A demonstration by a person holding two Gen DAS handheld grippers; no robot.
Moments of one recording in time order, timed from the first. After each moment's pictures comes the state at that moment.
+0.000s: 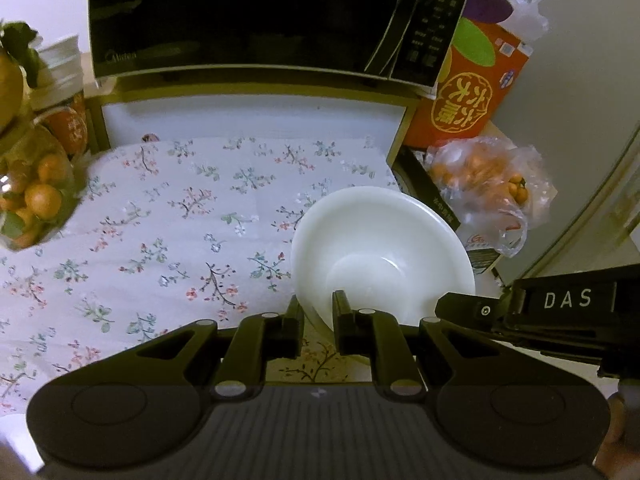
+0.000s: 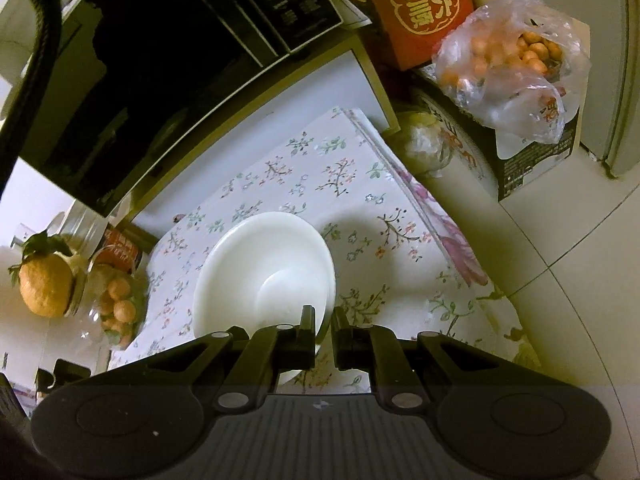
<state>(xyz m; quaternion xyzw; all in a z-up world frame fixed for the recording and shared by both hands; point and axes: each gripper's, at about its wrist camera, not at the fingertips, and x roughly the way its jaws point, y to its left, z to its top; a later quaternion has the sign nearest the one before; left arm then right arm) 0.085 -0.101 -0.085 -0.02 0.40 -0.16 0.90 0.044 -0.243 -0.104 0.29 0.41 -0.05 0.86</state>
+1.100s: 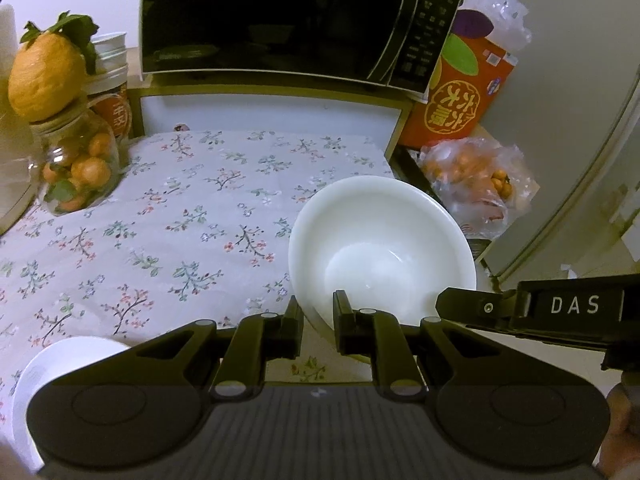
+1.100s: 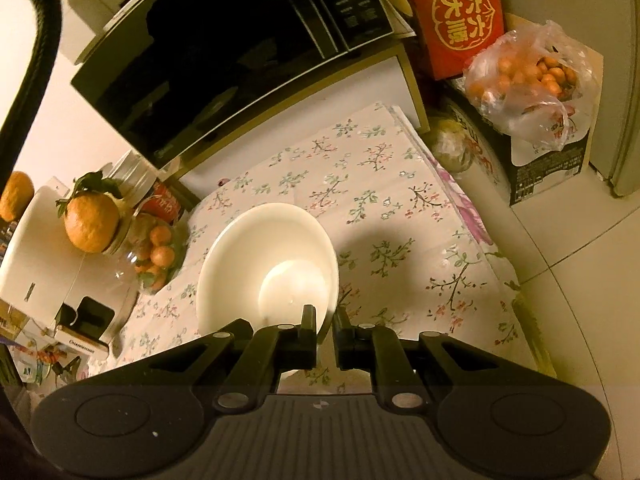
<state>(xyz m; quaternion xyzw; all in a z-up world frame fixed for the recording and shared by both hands) 0.025 -0.064 -0.067 -0.03 0.40 -0.16 0.90 -0.020 -0.201 -0.077 0.24 0.40 -0.01 0.88</state>
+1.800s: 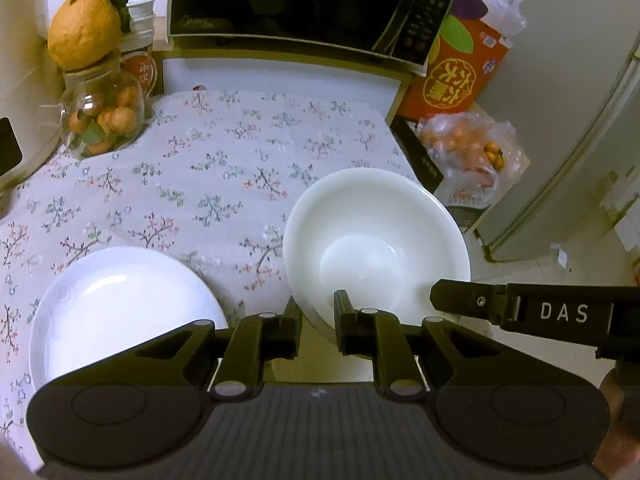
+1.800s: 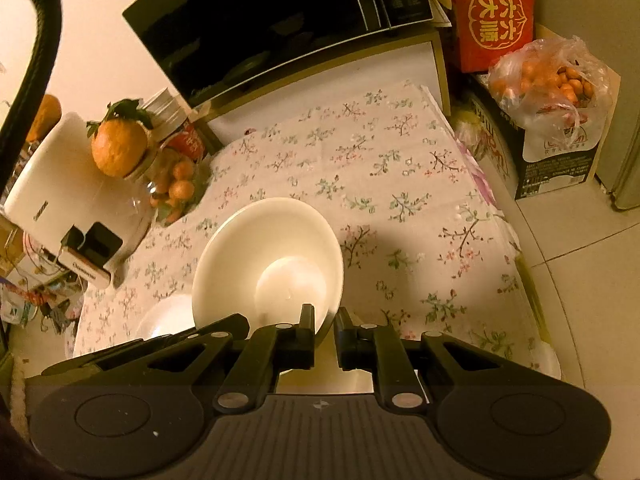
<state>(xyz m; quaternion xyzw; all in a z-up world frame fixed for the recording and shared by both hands) -0.024 -0.040 -0.073 -0.04 0.43 -0.17 0.88 -0.064 -0.162 -0.076 0.18 0.43 0.02 0.88</state>
